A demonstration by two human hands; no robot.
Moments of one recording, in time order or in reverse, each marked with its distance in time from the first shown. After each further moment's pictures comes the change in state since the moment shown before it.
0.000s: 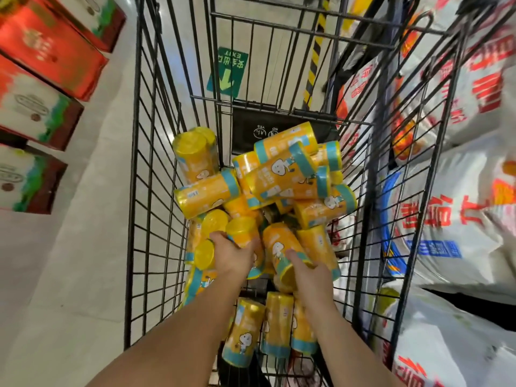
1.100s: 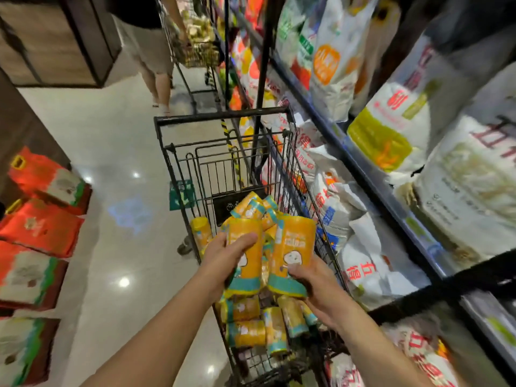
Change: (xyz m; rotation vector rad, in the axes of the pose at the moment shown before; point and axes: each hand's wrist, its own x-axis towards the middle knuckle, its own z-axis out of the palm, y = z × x) left_hand -0.216 0.093 -0.270 -0.190 -0.783 0.415; right_hand -0.349 0.015 -0.047 0.736 -0.370 -0.576
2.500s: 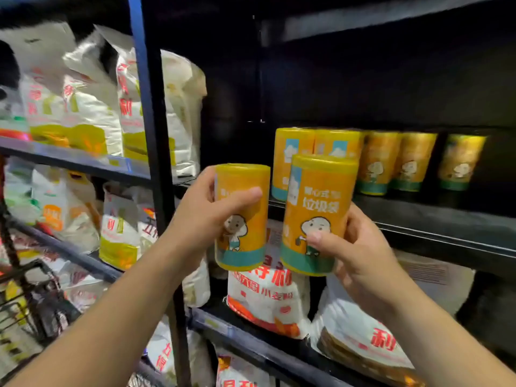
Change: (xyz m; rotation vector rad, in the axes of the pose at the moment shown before) left_hand -0.370 0.128 0.364 0.216 -0.993 0.804; right_hand -0.515 -0.180 -0.129 -0.242 0.696 -0.978
